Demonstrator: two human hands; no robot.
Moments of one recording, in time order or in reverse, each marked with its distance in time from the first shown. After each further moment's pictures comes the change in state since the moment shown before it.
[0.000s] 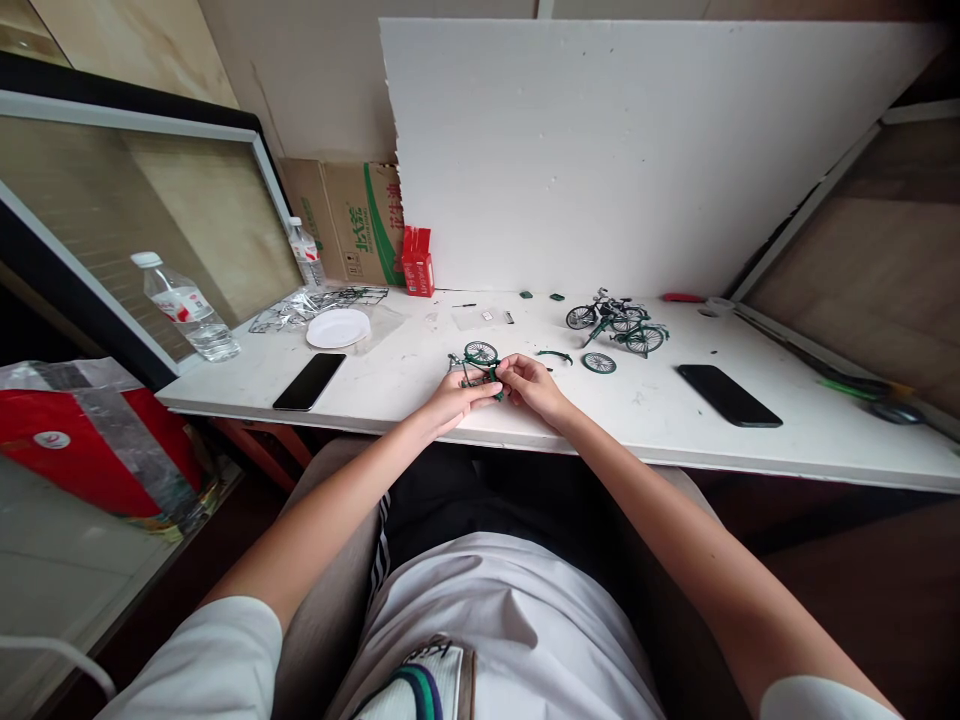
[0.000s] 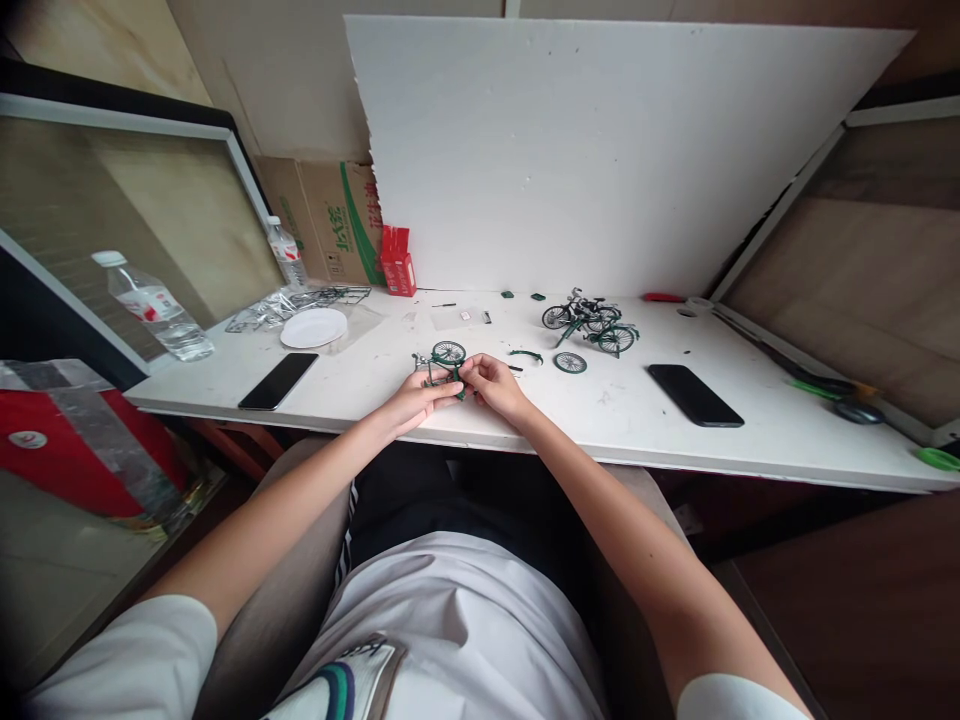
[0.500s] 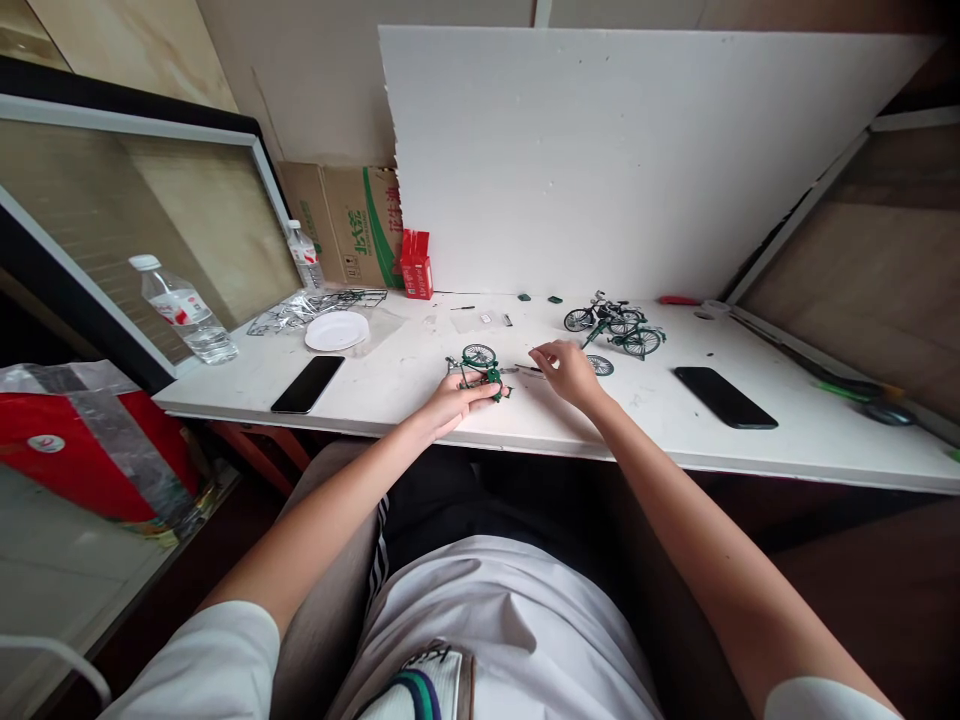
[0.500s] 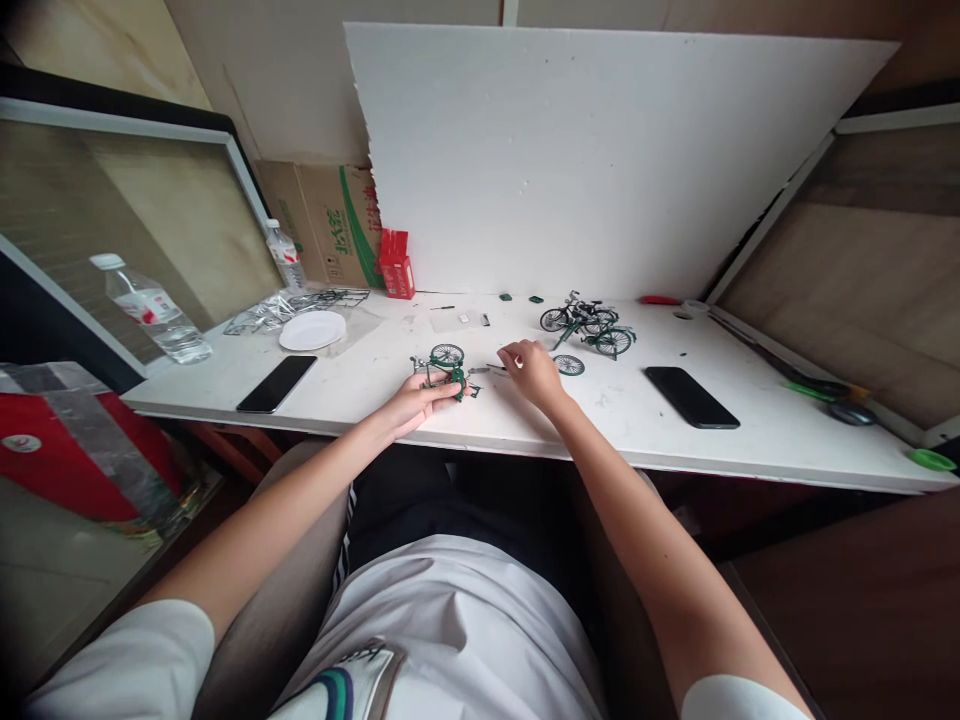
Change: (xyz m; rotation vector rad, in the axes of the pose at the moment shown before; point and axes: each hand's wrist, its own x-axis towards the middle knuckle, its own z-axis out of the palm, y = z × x) left_hand -0.006 0.009 0.008 0.048 0.015 -0.029; right_hand 0.006 -0.024 -0.059 -1.013 0.276 -0.137
